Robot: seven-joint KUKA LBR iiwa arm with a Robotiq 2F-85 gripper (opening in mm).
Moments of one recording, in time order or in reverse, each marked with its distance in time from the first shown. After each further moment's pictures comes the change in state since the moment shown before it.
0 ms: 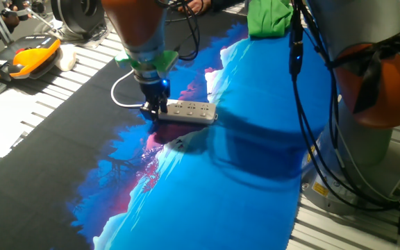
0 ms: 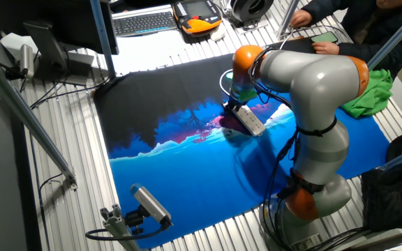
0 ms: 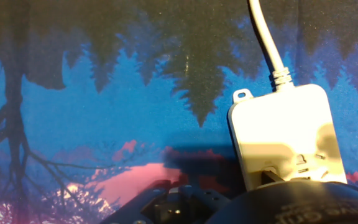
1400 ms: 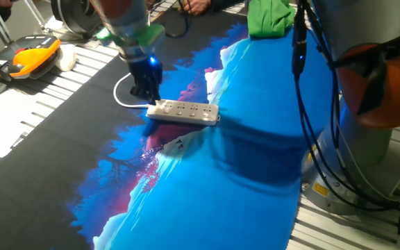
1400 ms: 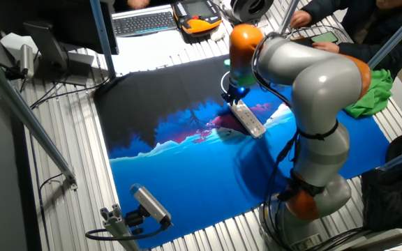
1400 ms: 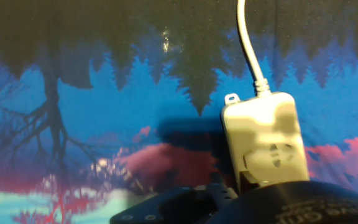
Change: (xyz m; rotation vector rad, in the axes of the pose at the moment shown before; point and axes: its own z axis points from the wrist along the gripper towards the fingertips) arm 0.000 0.006 -0.089 0.032 0.123 0.010
